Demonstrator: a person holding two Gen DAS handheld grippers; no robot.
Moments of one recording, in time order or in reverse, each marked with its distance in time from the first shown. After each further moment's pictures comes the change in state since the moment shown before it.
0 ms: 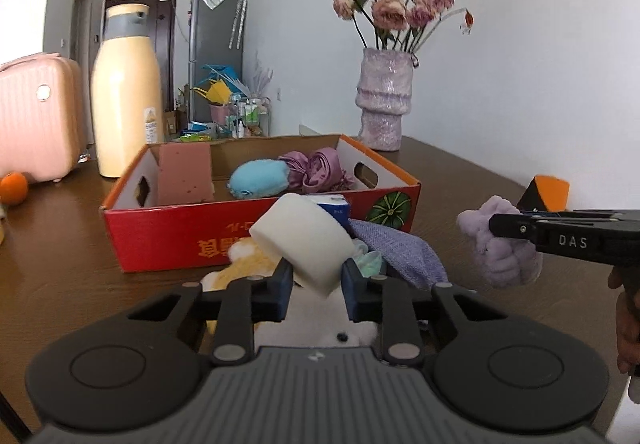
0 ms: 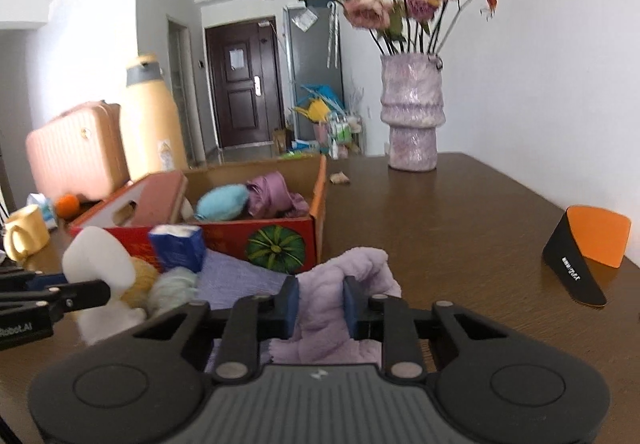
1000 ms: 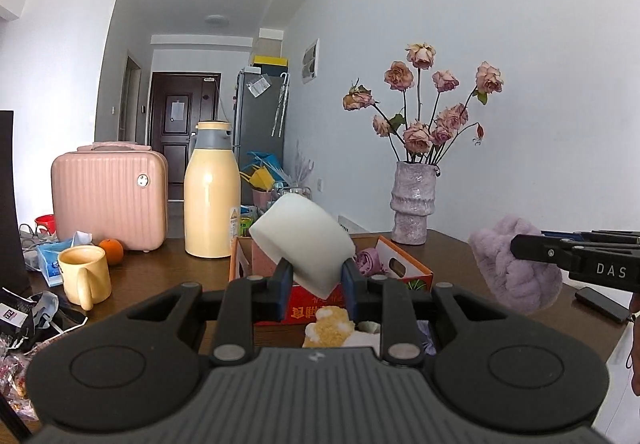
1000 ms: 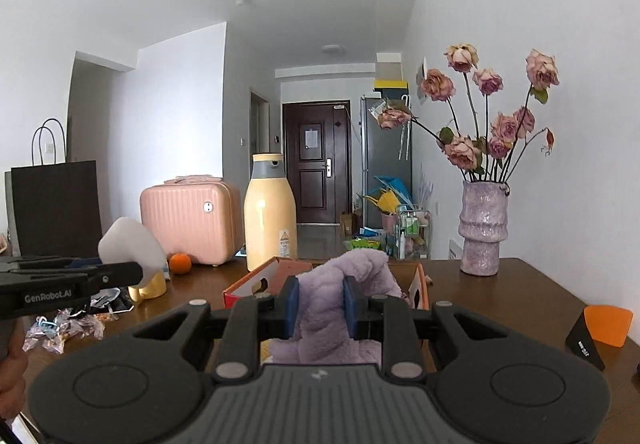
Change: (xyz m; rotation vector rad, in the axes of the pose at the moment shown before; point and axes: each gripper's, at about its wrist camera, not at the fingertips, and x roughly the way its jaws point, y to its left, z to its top) left arm -0.176 0.026 0.007 -0.026 -0.272 0.099; right arm -0.161 0.090 0.015 -0.123 -0.256 0.176
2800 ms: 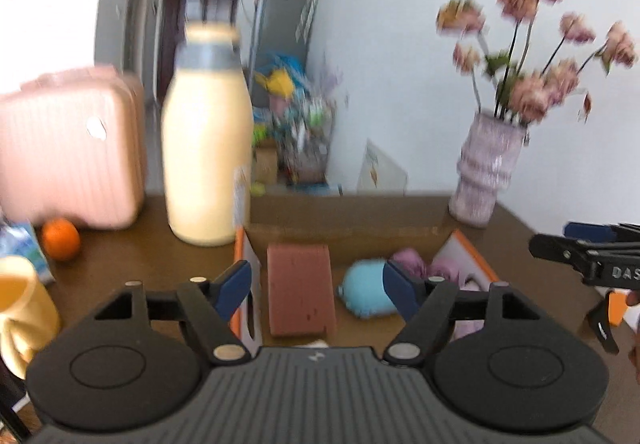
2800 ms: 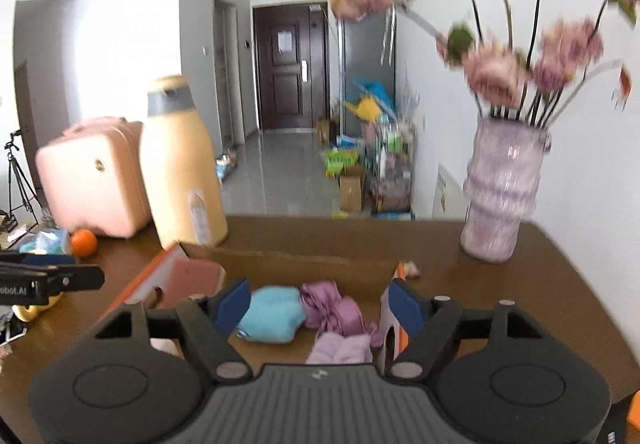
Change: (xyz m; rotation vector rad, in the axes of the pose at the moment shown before) left arm 0.258 0.072 0.085 -0.090 0.292 0.053; right arm 0.274 -0.088 0.081 0.027 0.311 -0.058
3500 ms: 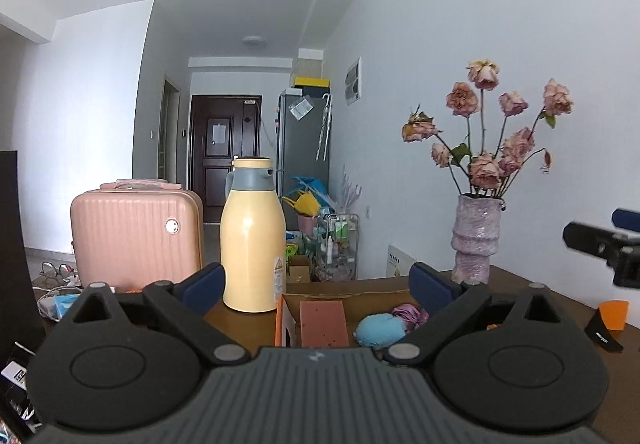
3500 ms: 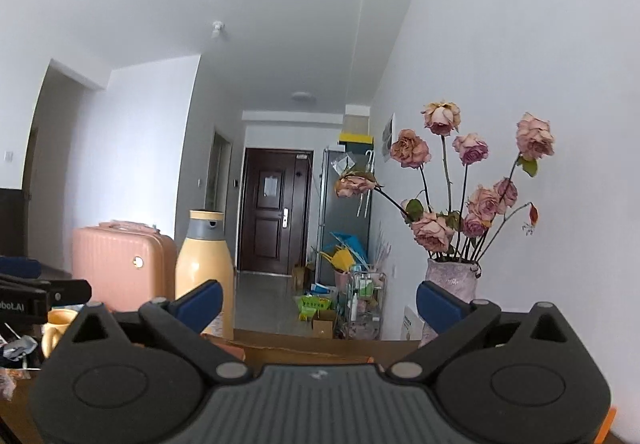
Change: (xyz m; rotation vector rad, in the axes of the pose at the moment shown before) left arm -0.158 -0.033 -0.082 0.079 -0.367 0.091; right arm -0.173 0.051 -0.081 -0.067 -0.482 -0.093
